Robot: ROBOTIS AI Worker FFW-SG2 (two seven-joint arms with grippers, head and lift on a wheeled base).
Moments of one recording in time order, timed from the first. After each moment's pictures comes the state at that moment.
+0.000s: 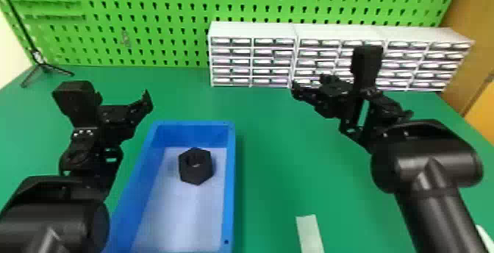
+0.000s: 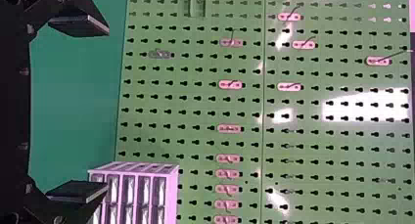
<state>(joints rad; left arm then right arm) -0.05 0.10 0.04 -1.76 0.13 0.19 0.05 -0.34 -0.11 0.08 -1.61 -0.12 0.47 0.34</state>
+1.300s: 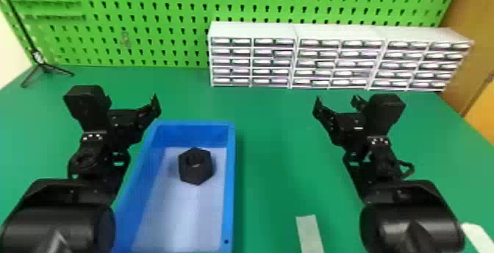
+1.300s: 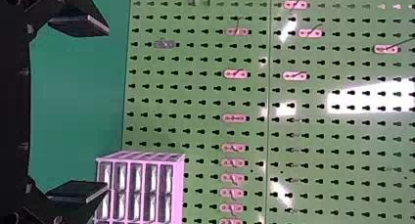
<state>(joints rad) -0.04 0.10 0.01 -1.76 0.13 0.19 0.05 -0.12 -0.04 0.04 -1.57 -0.07 0.02 0.02</state>
